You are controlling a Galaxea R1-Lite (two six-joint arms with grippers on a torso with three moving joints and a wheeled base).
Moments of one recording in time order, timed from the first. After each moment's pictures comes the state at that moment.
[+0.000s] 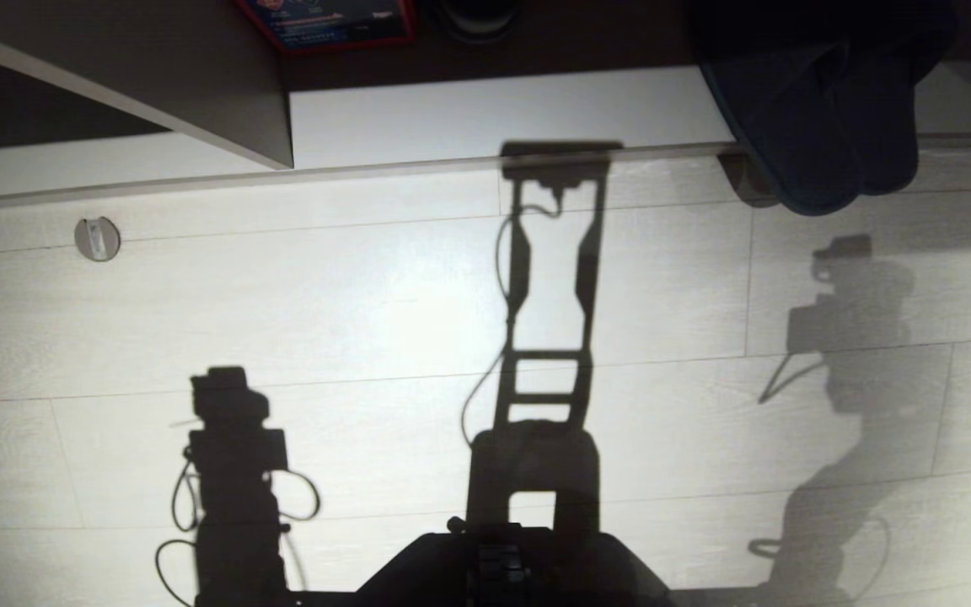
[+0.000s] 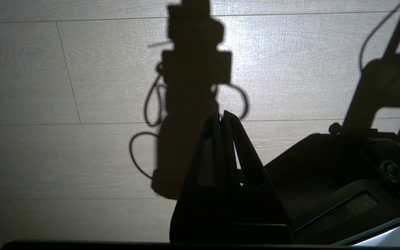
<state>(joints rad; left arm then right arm) -0.01 0.00 0.00 0.00 0.02 -0.06 -0.06 0.63 -0.23 -0.52 0.03 -0.12</state>
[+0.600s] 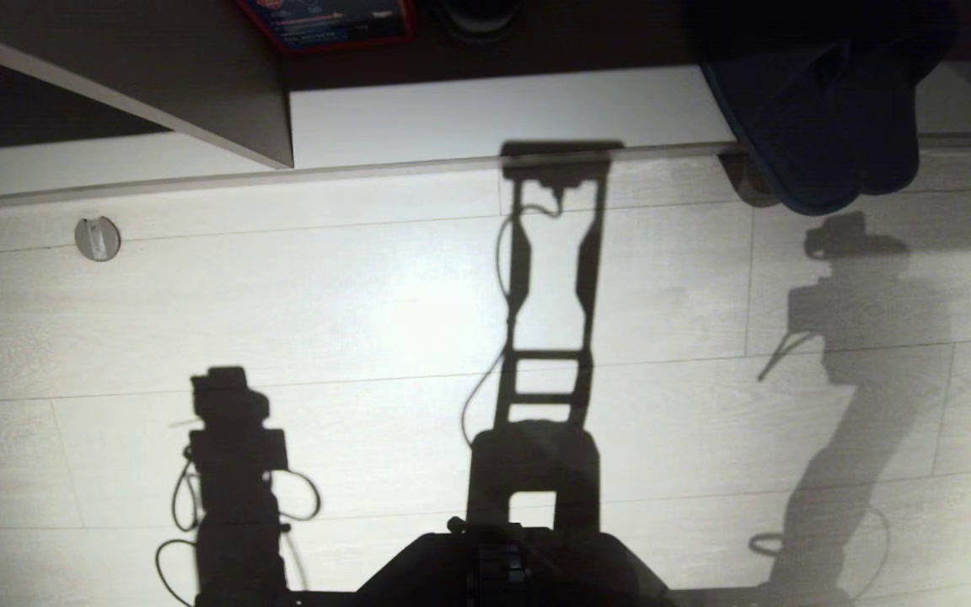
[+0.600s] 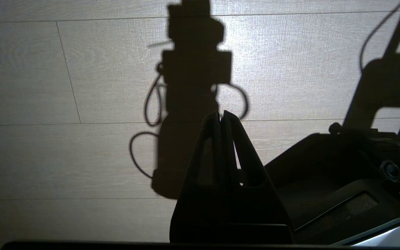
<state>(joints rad) -0.01 0.00 0.00 0.00 0.02 -0.06 -0.10 0.88 -0.28 -0.68 0.03 -0.17</state>
